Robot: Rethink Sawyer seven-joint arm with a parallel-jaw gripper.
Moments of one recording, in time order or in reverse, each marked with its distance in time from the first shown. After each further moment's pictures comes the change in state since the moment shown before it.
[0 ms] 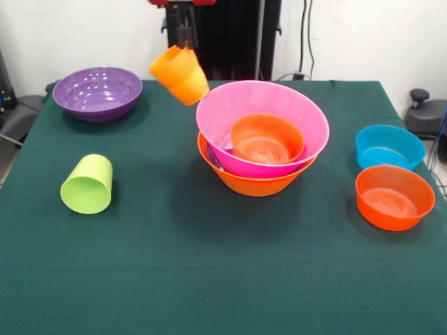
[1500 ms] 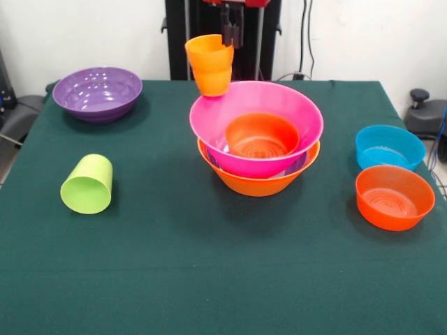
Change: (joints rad) arm 0.260 0.022 -0.178 -0.046 0.043 0.000 0.147
